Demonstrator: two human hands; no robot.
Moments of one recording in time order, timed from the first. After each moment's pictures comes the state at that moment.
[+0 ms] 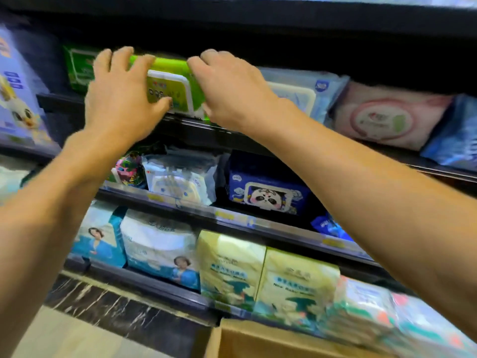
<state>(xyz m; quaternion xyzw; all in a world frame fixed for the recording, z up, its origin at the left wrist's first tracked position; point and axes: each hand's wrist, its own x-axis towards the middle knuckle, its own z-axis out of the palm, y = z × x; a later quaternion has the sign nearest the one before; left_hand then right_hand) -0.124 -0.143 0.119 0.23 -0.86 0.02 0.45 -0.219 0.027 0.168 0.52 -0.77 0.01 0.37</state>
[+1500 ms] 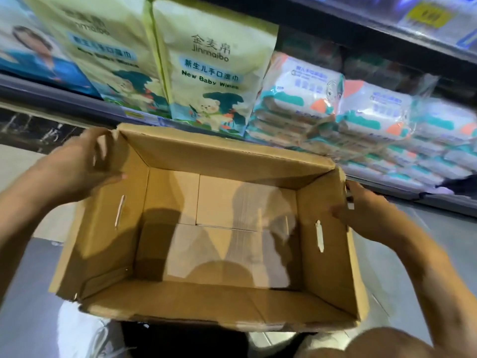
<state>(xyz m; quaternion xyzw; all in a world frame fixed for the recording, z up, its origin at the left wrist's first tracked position) -0.048 0.037 -0.264 0.33 -0.90 -0.25 -0.12 -0.237 0.498 -0.232 0.09 -0.95 0.05 -0.29</state>
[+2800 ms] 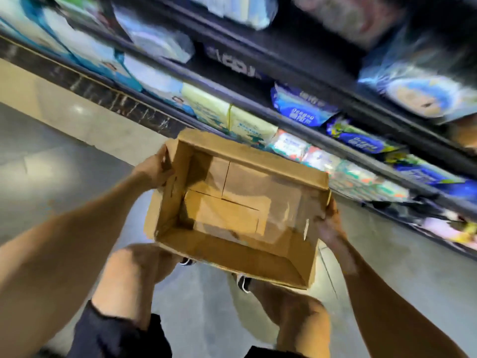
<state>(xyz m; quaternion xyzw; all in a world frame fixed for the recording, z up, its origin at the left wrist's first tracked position) 0.007 0.080 0.030 0.41 -0.81 -0.34 -0.25 -0.197 0.490 0.012 -0.02 -0.89 0.22 -0.39</state>
